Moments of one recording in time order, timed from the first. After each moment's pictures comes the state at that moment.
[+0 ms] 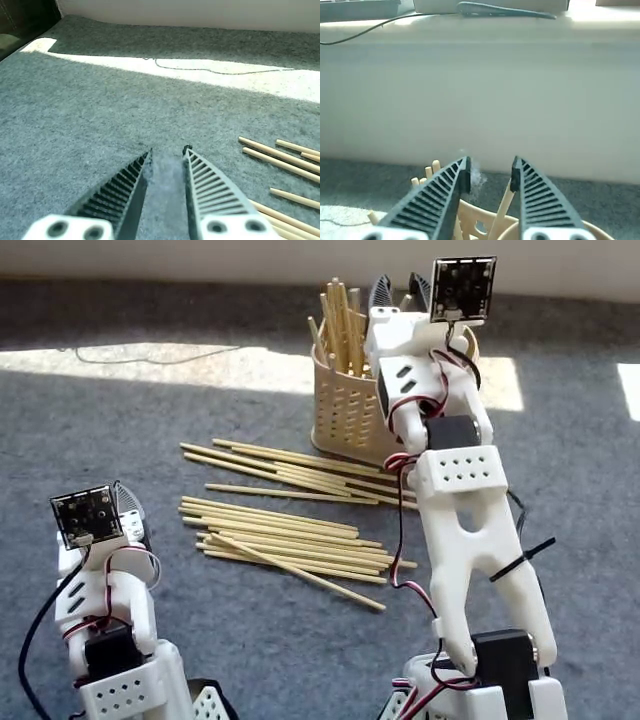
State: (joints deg) left arm -25.8 -103.5 92.8 41.1 -1.3; right arm -13.8 -12.7 15.4 9.9 -1.5
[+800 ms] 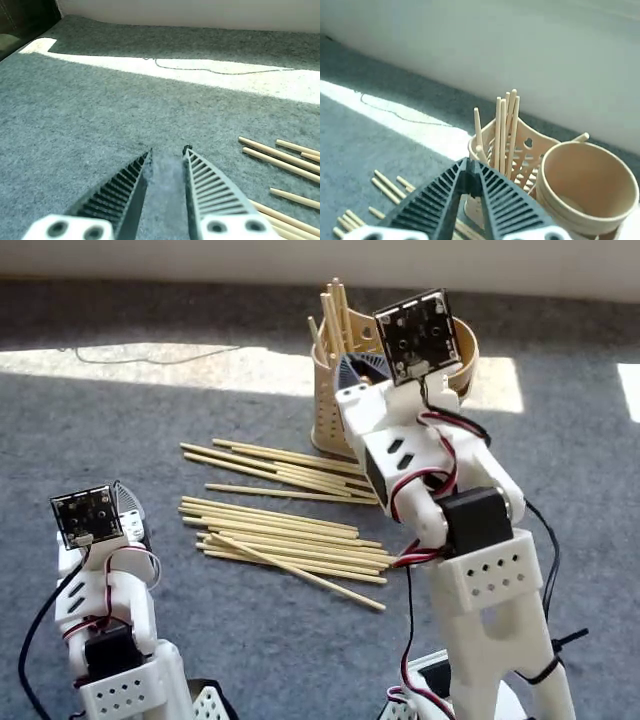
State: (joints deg) left arm -25.8 -103.5 92.8 41.1 -1.3; right arm -23.8 -39.1 15.4 52.0 9.5
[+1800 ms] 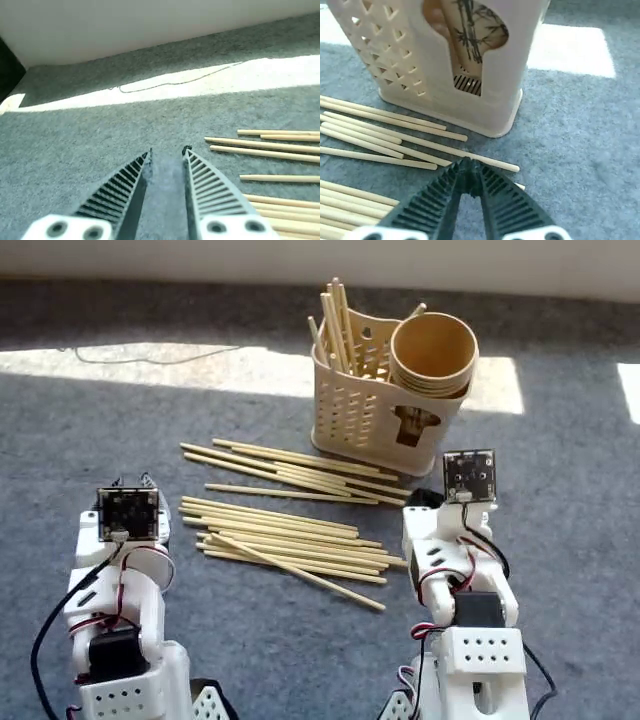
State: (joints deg) left arm -17.0 -103.5 87.9 45.1 -12.0; right arm -4.5 -70.9 80.9 30.7 6.2
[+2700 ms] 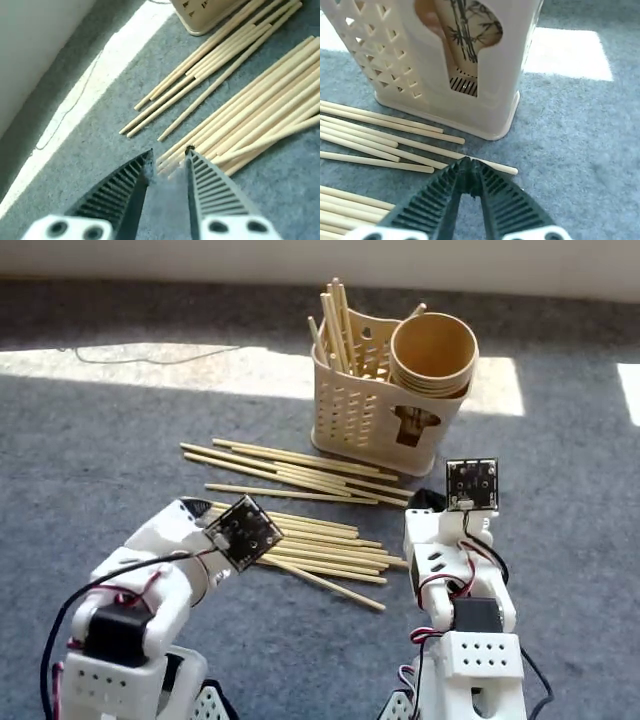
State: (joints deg) left arm 5.8 -83.5 64.8 69.3 -37.6; right arm -4.1 -71.8 83.3 28.1 6.2
